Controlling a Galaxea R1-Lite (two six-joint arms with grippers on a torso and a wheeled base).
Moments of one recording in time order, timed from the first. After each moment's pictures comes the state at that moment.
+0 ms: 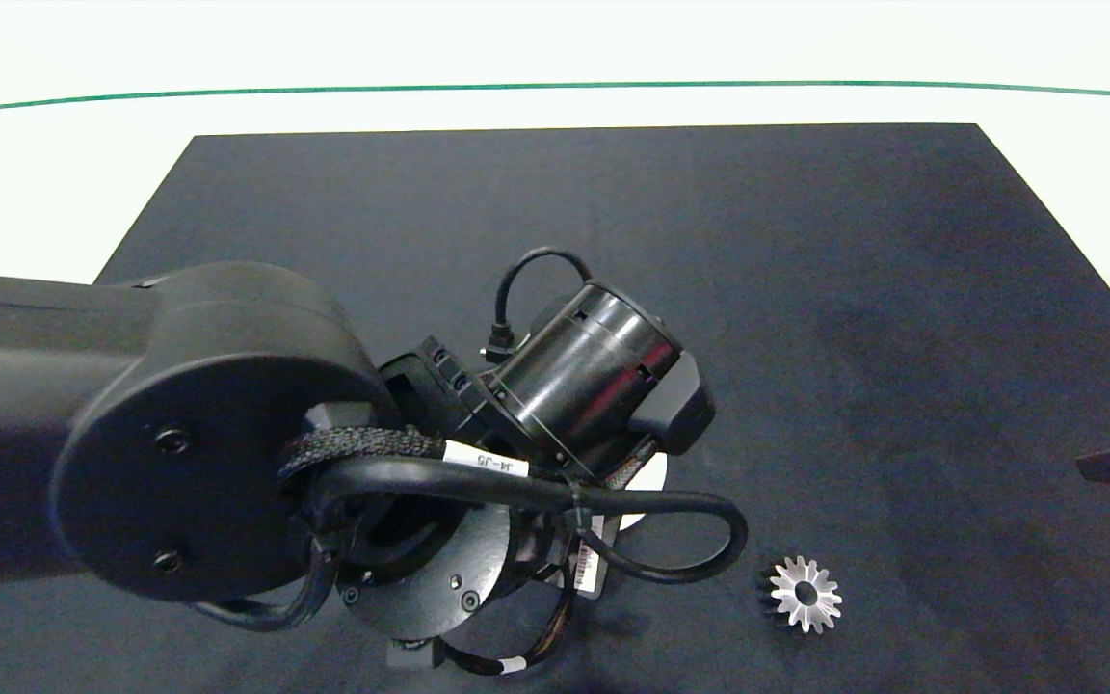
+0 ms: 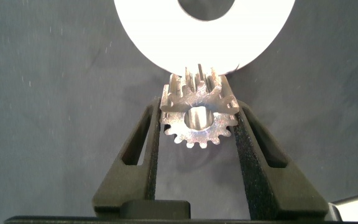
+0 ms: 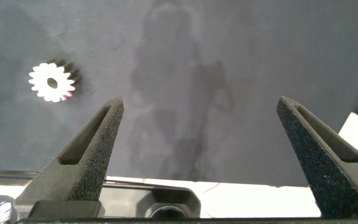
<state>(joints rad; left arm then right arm) -1.01 1.80 -1.47 0.62 0.48 -0.49 0.31 1.29 -1.44 1.02 -0.28 0.04</state>
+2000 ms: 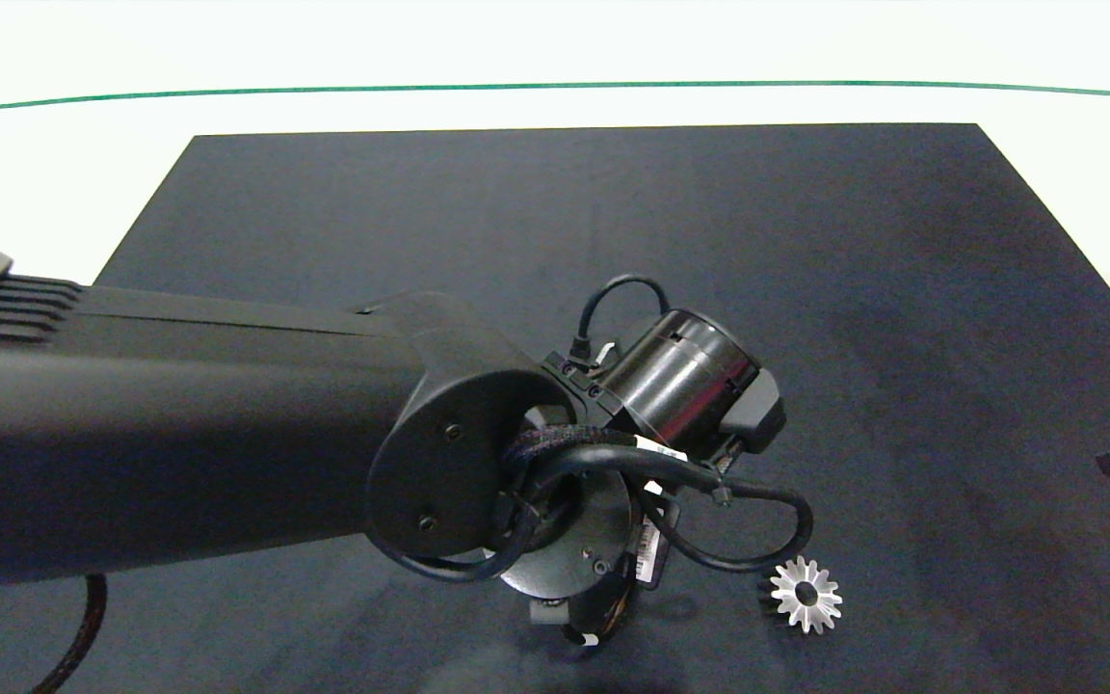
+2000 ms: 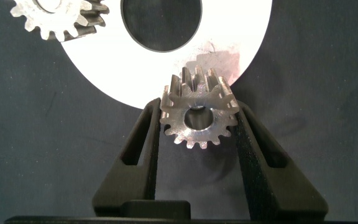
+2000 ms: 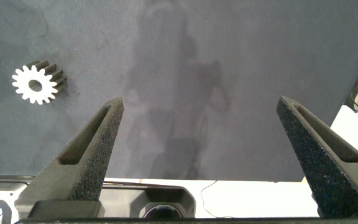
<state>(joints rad) -1.02 1.96 -1.61 0.63 0.48 -0.42 0.24 1.28 -1.44 1.02 -0.25 0.00</state>
